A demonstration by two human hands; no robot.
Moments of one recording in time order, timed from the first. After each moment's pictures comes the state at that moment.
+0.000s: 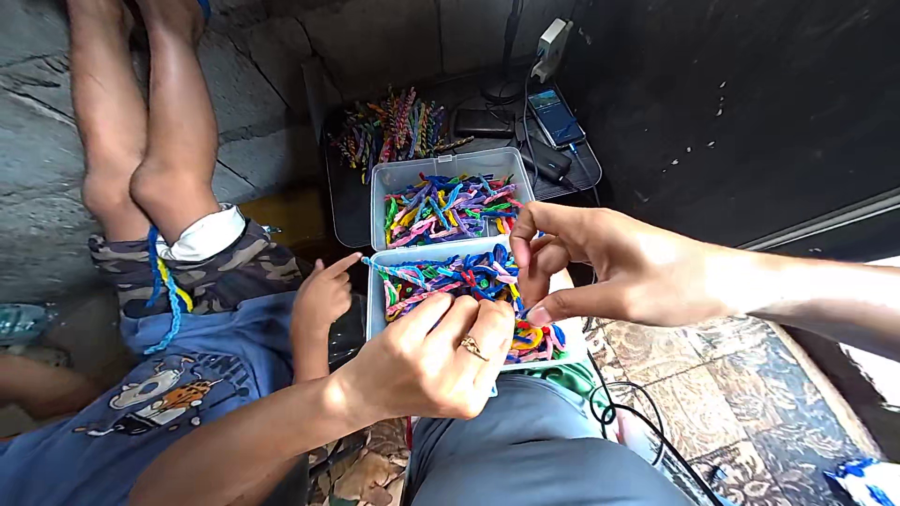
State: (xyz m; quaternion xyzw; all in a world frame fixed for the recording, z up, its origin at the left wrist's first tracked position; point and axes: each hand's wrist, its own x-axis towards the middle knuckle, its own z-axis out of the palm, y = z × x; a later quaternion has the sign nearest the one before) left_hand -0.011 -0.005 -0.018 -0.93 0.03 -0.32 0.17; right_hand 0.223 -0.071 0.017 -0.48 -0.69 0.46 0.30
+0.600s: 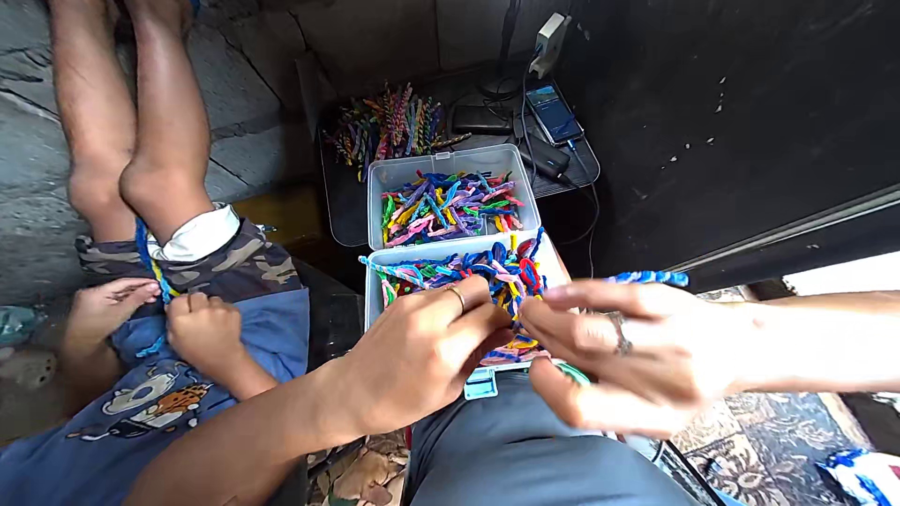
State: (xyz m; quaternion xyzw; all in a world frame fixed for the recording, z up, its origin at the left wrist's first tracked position) left_hand -0.015 0.005 -0.015 -0.94 -0.02 -0.25 -0.21; right_hand 0.201 -0.102 0.001 -0.28 -0.90 -0.17 0.27
